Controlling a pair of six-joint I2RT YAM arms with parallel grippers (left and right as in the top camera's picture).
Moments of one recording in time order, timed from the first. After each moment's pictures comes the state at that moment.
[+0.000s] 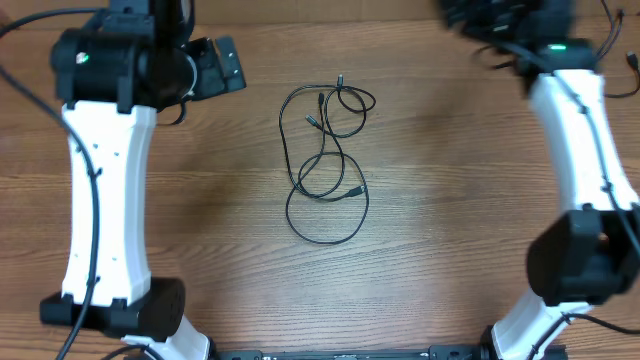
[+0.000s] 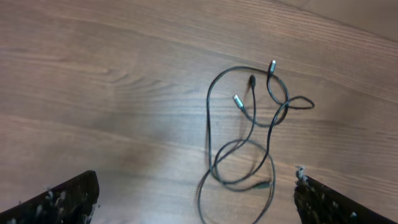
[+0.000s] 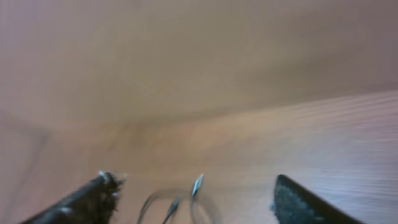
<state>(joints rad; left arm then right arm) -0.13 1.80 2.26 -1.47 0.03 -0.39 0.02 1.91 1.81 -0.46 -0.42 0.34</state>
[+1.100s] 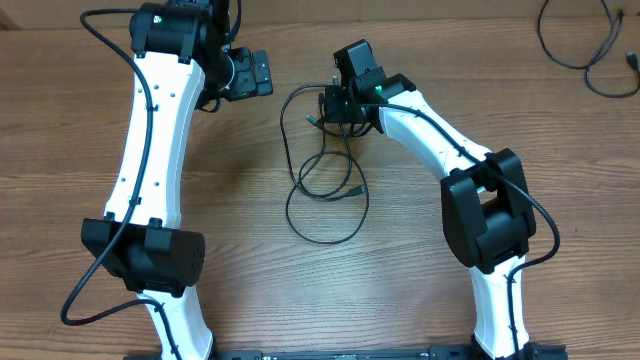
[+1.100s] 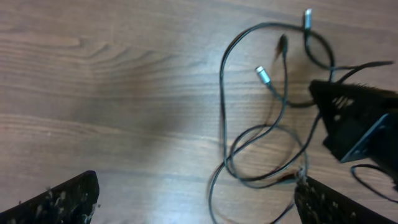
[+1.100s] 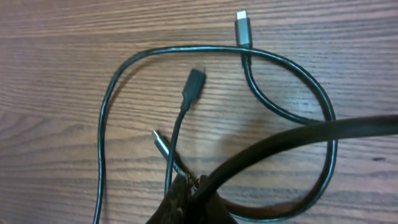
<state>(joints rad) -0.17 2.03 2.26 -1.48 0.03 -0.36 0.45 2.22 1.79 -0.58 -0.08 0.44</state>
